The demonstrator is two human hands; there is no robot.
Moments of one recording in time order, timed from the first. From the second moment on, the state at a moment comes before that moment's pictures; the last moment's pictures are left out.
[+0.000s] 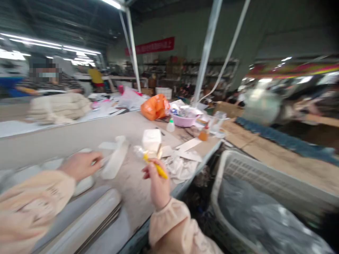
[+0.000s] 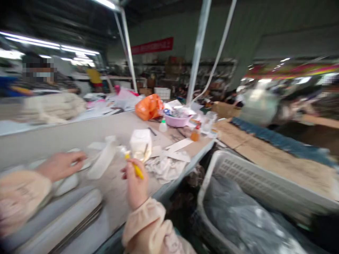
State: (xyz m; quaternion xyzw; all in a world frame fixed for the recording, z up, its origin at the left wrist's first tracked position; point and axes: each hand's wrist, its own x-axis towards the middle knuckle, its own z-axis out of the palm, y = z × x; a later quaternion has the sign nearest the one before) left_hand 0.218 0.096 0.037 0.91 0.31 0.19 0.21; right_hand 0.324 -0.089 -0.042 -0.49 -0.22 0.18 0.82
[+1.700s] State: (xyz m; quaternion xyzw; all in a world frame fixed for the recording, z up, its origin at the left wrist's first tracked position) left_hand -0.035 0.000 -0.052 0.68 0.65 0.09 0.32; right_hand 0.255 -0.030 -0.101 -0.76 -0.55 0.00 0.36
